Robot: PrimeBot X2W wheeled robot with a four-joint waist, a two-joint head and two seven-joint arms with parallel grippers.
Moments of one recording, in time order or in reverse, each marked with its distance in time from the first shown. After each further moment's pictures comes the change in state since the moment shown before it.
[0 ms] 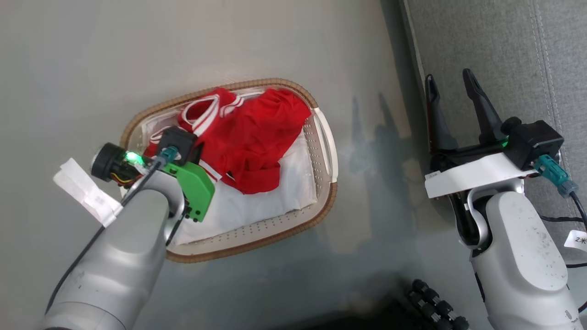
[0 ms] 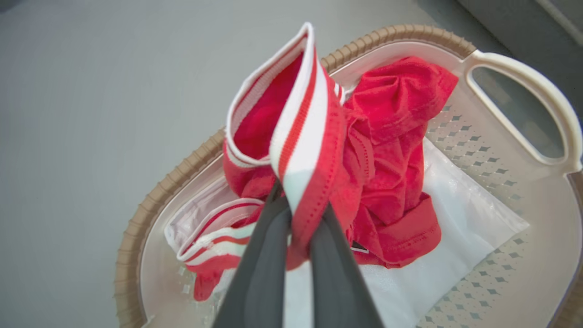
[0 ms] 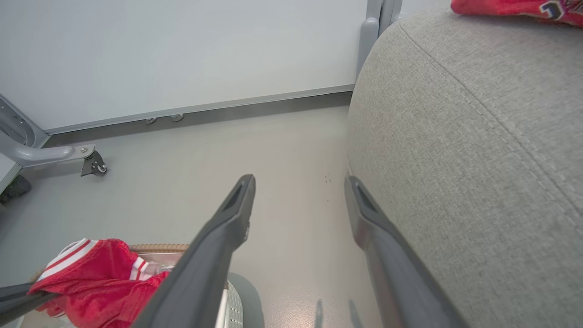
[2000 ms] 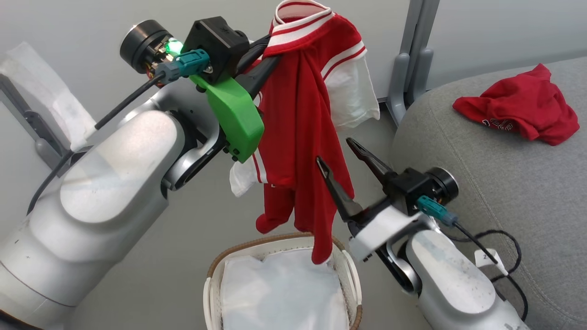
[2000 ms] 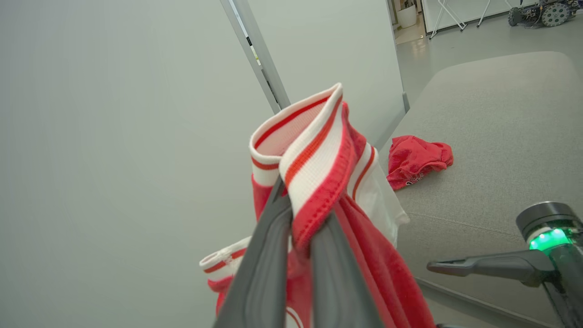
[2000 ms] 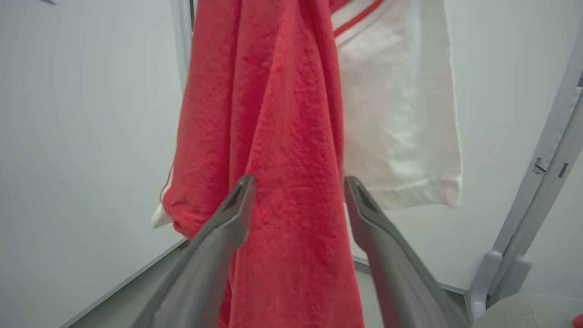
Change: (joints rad) left arm -0.200 0.242 -0.244 -0.865 -0.374 0.034 0.360; right arm 0.011 0.000 0.386 0.140 -0.017 0.000 0.000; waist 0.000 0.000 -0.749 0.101
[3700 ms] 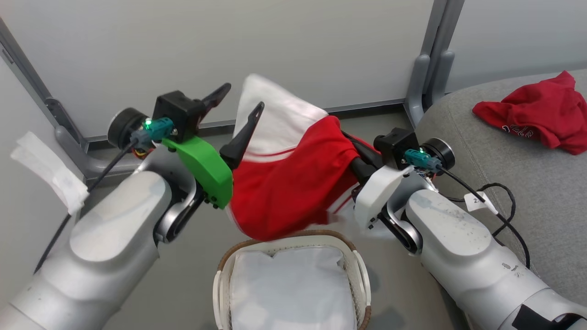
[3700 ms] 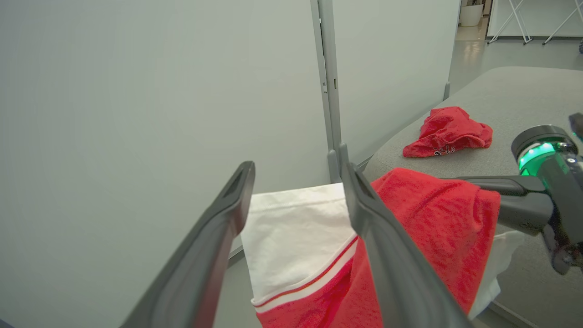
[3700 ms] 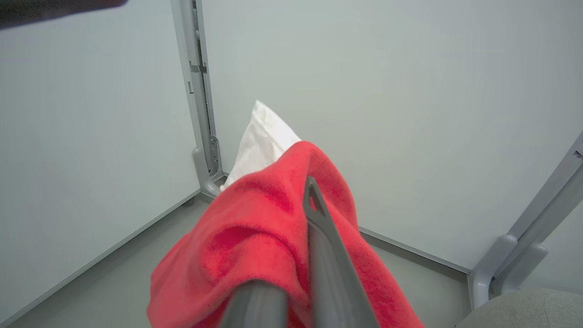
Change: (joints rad) left arm 0.199 0.023 -0.004 0.143 -0.083 0.051 -0.178; right arm -0.307 -0.059 0.243 0.373 0.249 0.000 0.000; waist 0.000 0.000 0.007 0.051
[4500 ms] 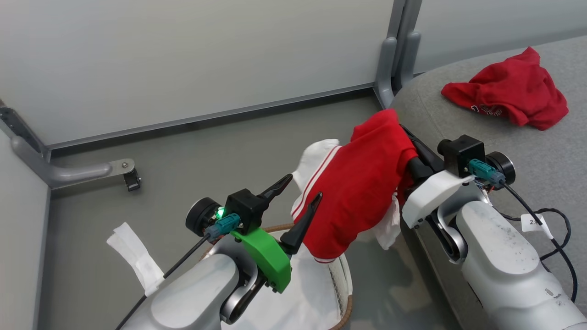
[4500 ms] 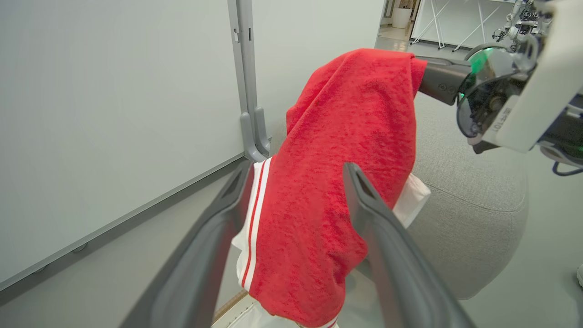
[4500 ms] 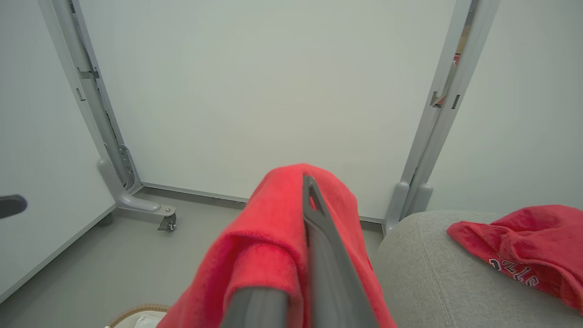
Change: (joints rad) left arm 0.240 -0.174 -0.097 0.079 0.030 0.018 -0.181; right arm 0.167 -0.059 -0.309 -0.122 -0.150 0.000 0.000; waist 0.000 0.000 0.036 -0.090
